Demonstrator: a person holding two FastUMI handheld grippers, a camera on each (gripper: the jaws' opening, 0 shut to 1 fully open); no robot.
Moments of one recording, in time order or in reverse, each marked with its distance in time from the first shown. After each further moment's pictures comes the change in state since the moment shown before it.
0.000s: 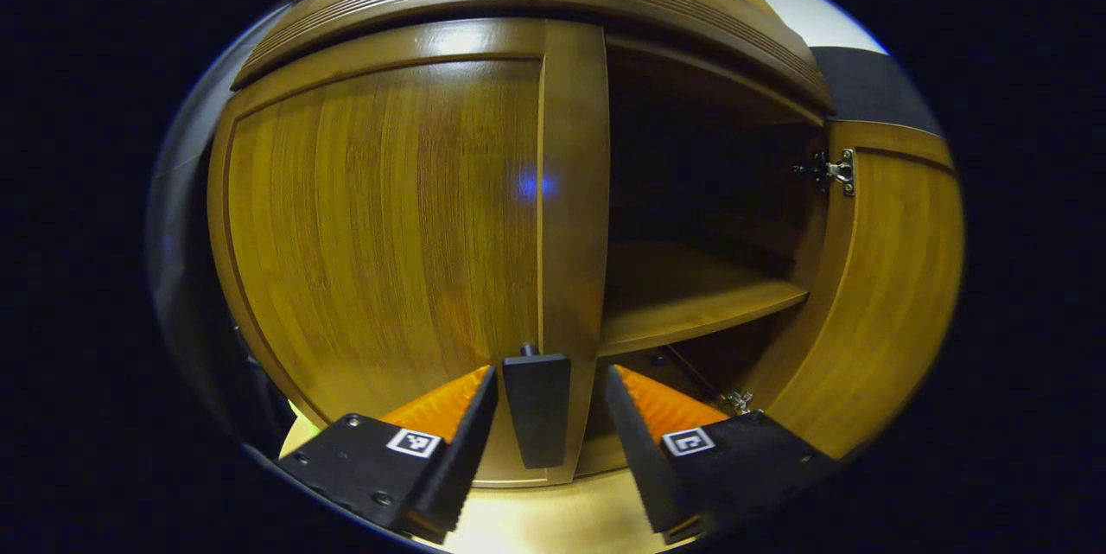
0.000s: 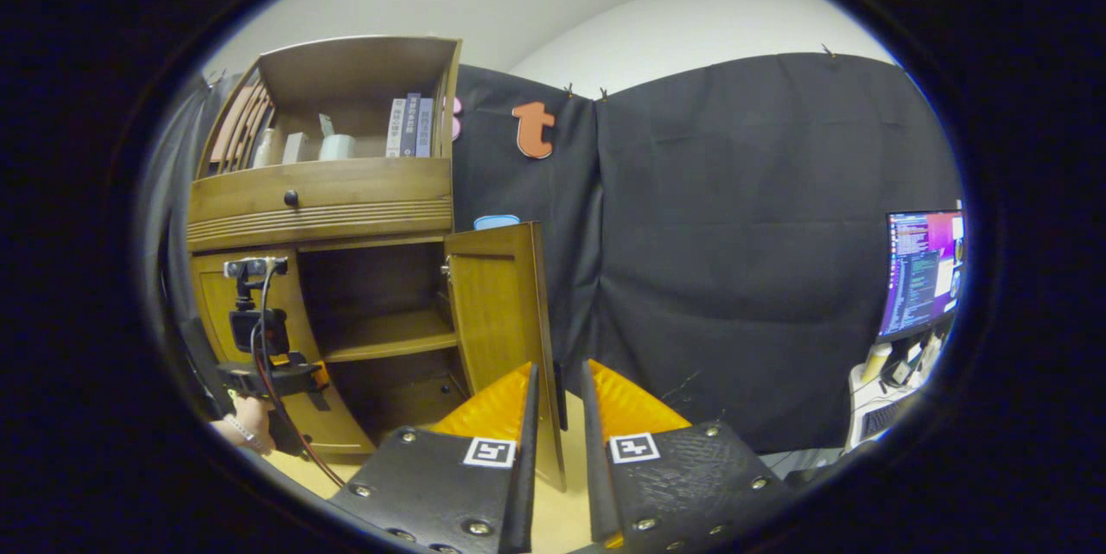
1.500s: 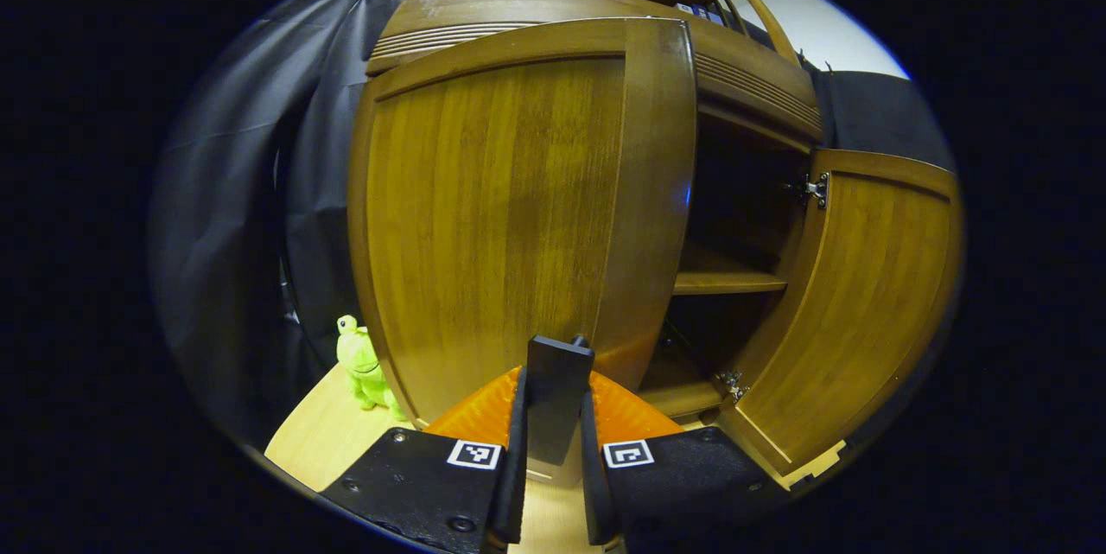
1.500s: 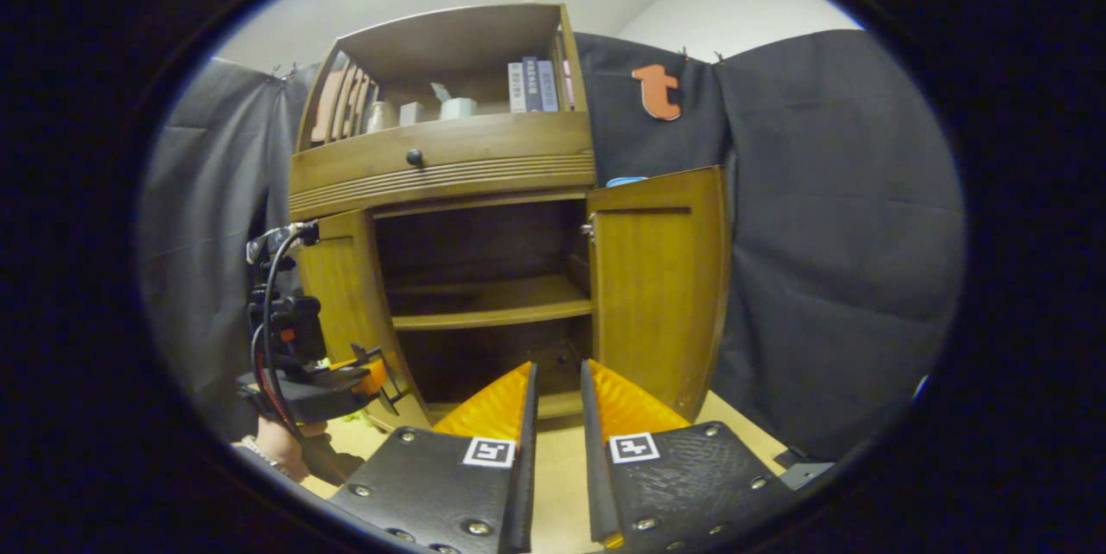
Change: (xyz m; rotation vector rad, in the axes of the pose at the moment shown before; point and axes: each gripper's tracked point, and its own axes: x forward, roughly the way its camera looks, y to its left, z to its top) left arm -0.018 0.013 0.022 -0.107 -0.013 0.096; right arm 0.004 0.124 -0.041 -0.024 0.137 0.476
